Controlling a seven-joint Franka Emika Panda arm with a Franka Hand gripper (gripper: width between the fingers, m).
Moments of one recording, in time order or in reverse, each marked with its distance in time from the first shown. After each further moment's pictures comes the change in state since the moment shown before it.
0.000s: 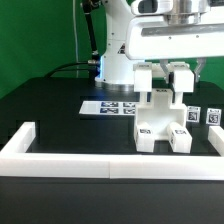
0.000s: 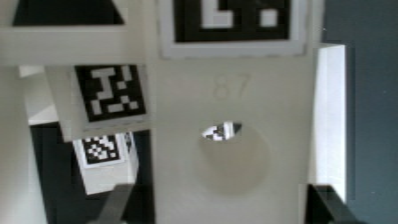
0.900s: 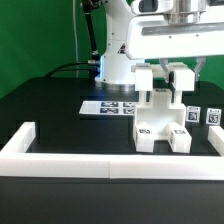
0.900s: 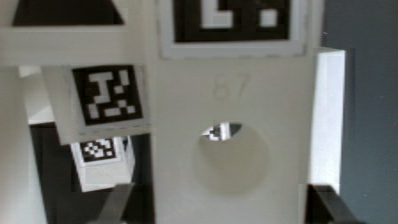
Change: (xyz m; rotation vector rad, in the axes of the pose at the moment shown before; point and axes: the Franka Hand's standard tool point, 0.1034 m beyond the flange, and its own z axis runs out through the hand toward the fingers) arm -0.003 -0.002 0.000 0.001 0.026 -0.049
